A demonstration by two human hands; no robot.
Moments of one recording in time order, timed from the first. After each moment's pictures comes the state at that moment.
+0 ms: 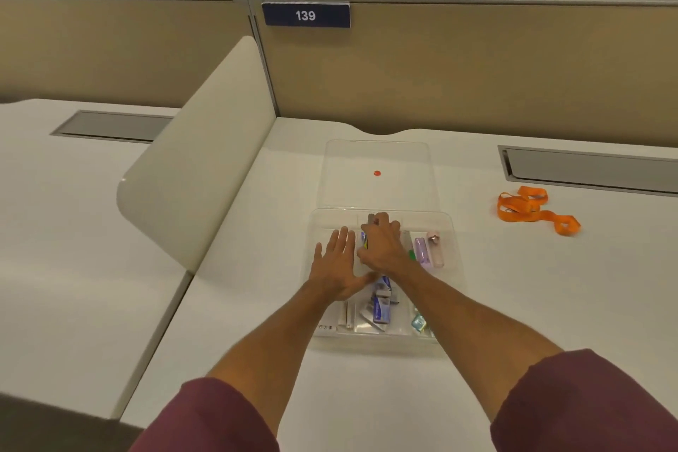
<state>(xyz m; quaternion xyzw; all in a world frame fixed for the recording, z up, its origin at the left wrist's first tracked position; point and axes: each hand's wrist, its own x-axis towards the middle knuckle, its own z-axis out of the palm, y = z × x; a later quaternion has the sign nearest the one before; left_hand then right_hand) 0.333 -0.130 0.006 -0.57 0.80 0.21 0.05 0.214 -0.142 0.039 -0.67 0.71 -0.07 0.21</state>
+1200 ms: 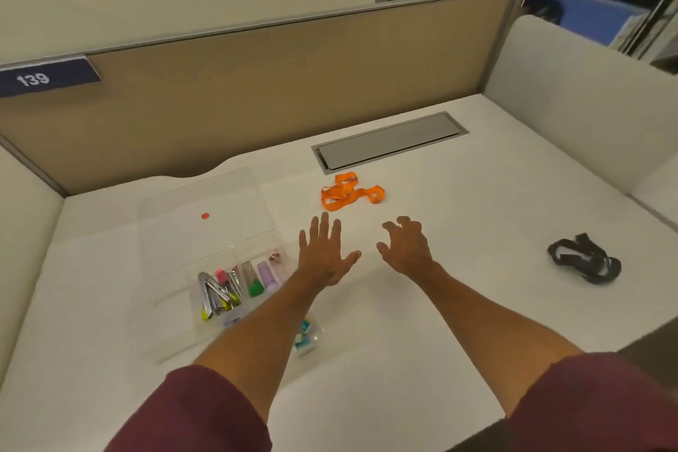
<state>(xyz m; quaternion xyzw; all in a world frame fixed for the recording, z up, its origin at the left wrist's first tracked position) 0.073 -0.100 0.038 -0.39 0.91 0.14 0.06 -0.067 -0.001 0.054 -0.42 0.89 -0.10 0.14</state>
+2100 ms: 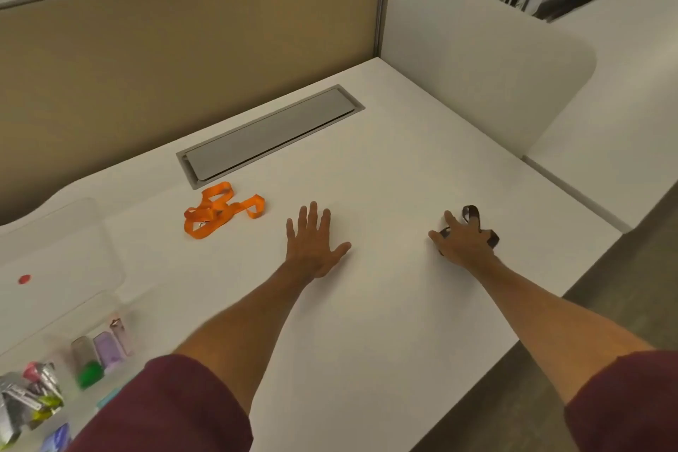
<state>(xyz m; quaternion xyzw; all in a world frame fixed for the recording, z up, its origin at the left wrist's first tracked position) -0.153 -0.043 -0.009 -0.28 0.94 0.14 0.11 -0.340 0.170 -0.006 -0.14 0.96 -0.04 0.24</state>
